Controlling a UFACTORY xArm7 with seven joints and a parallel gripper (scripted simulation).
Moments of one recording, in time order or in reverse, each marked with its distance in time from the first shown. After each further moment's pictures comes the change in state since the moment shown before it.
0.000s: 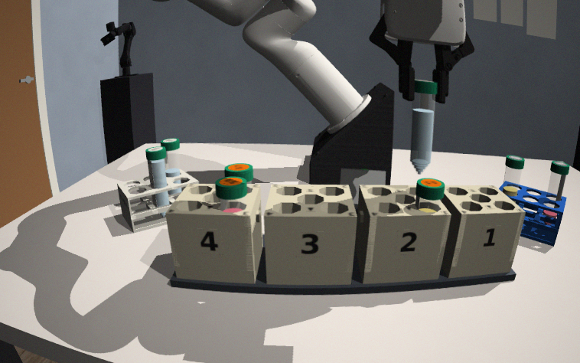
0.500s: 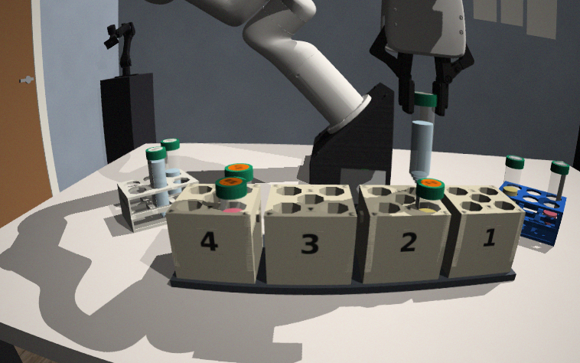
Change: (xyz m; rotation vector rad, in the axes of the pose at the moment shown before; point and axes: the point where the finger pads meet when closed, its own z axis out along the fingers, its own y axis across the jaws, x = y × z) arm 0.000 0.000 0.015 0.000 0.000 0.000
